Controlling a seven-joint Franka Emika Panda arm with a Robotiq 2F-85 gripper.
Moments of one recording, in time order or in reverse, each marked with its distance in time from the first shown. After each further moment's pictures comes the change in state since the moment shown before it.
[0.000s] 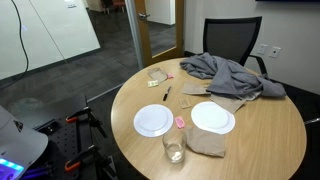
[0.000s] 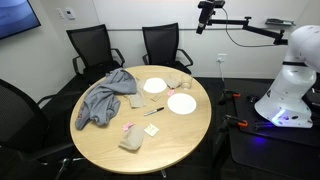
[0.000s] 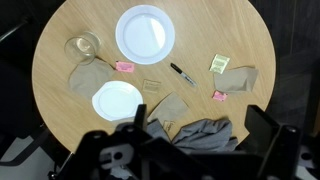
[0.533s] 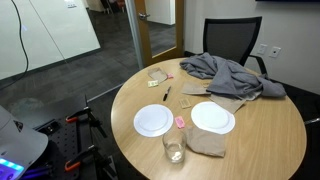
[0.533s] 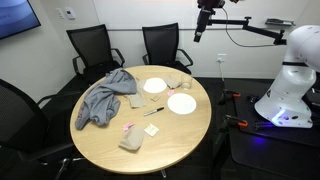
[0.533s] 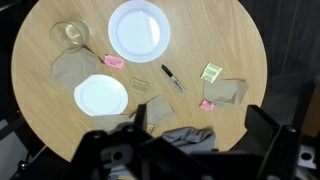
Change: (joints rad) arm 0.052 0.061 0.019 -0.009 -0.001 0.057 -0.095
